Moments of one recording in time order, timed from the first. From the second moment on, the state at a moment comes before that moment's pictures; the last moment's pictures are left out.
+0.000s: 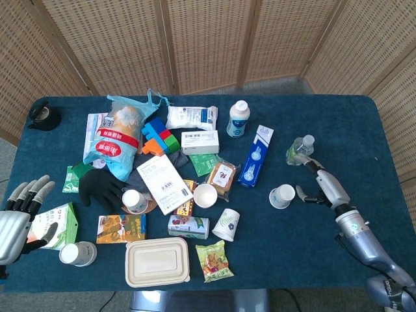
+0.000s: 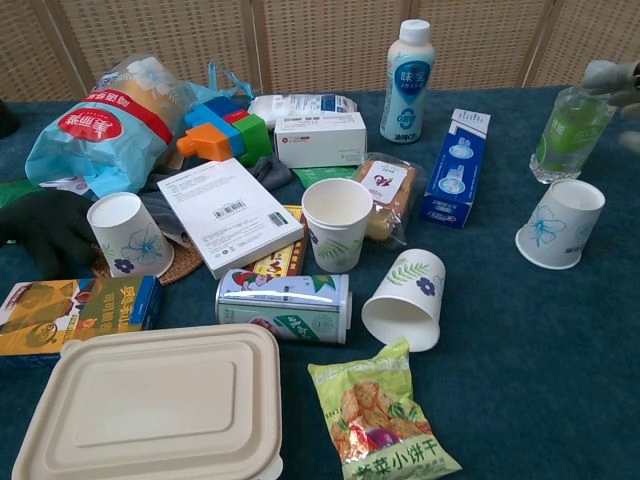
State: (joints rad) left arm -0.09 -0.92 0.02 -1.94 1.61 1.48 0.04; right arm 0.48 -1.23 0.14 -1.42 -1.43 0.99 0.68
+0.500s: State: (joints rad) left arm -0.09 -0.98 0.02 -1.90 1.56 1.46 0.08; right arm 0.36 -1.17 0.15 -1.64 -1.26 1.27 -0.06
